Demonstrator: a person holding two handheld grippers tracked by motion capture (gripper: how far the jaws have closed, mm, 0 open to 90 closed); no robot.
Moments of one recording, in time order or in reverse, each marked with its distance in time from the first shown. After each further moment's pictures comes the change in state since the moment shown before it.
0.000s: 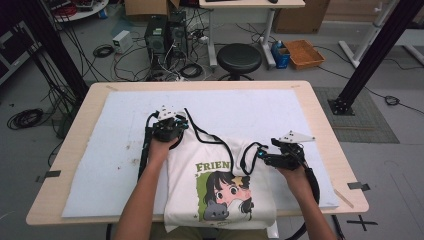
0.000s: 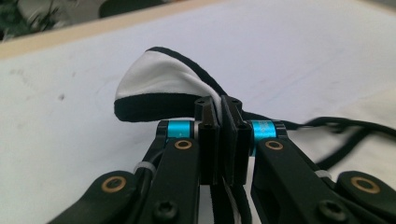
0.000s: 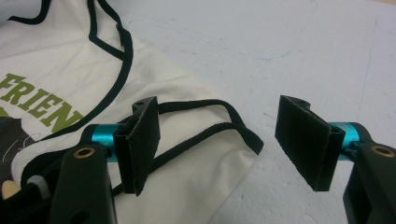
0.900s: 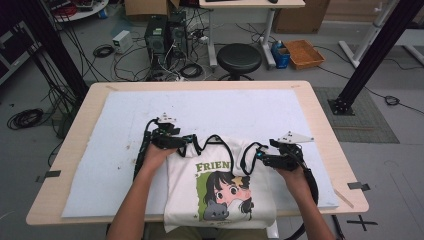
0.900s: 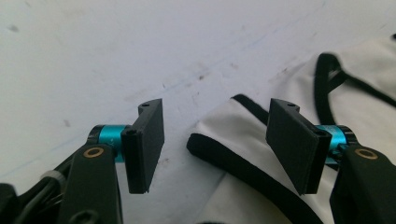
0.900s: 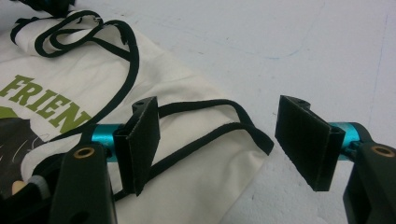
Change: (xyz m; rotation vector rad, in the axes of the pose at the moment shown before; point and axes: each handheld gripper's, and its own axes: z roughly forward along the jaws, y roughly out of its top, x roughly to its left) left arm -0.005 -0.012 0.013 0.253 -0.017 -0.081; right arm 0.003 -0.001 0.002 0.000 0.017 0.009
